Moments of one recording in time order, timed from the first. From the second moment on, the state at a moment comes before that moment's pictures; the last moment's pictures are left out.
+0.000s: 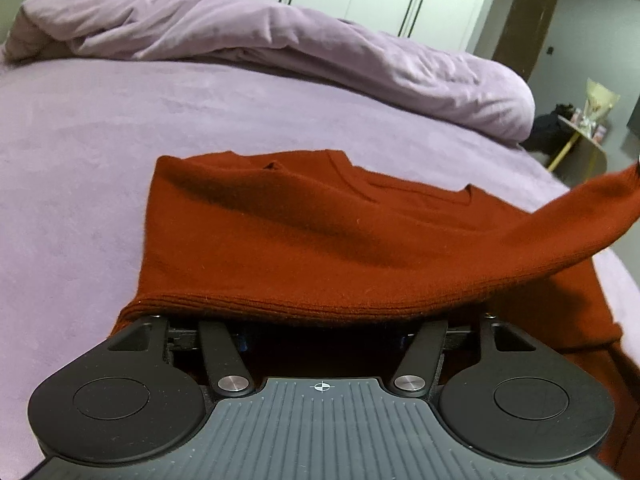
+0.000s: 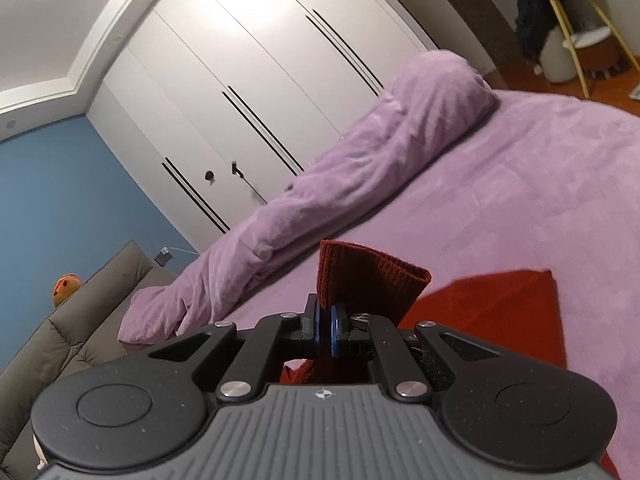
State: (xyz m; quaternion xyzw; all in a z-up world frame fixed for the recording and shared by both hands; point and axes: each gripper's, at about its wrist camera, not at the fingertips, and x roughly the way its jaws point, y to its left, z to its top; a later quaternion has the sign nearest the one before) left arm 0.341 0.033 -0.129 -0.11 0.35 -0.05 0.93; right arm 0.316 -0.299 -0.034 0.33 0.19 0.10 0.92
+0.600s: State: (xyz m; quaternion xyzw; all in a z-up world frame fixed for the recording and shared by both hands) left arm 0.359 0.053 -0.131 -0.15 0.34 0.01 0.93; right arm 0.310 -0.306 -0.033 0.28 0.17 0.08 0.94
